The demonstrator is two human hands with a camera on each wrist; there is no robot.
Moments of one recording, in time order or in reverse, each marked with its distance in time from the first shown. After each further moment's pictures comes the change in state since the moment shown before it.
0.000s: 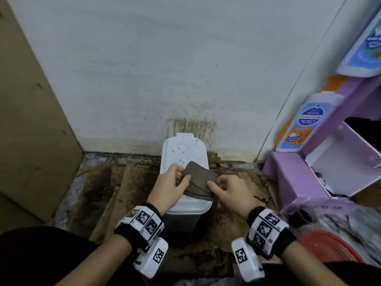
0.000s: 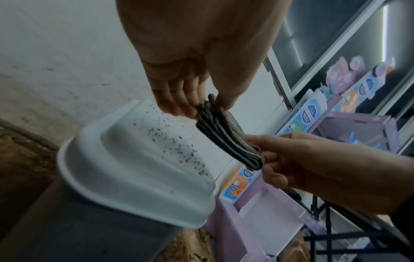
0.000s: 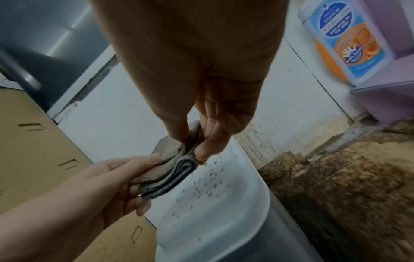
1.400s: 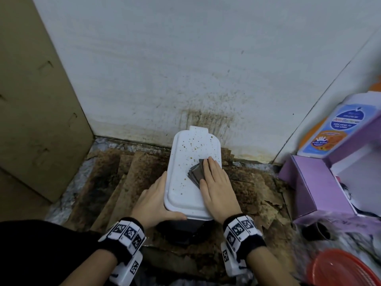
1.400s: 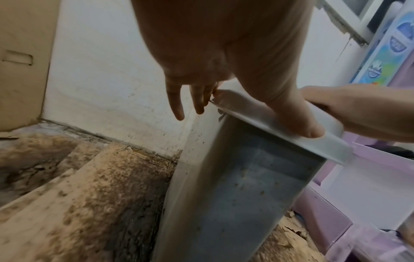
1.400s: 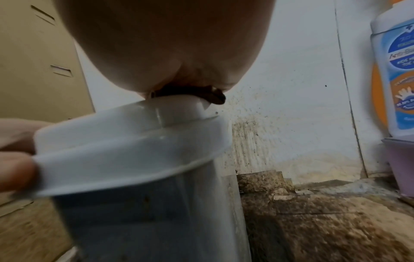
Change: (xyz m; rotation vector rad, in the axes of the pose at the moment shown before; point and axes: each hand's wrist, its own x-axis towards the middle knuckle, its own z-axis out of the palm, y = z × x) left_hand -0.012 -0.087 -0.009 0.150 -0.195 -0.101; right_hand 0.064 0.035 0.080 -0.493 0.044 -0.336
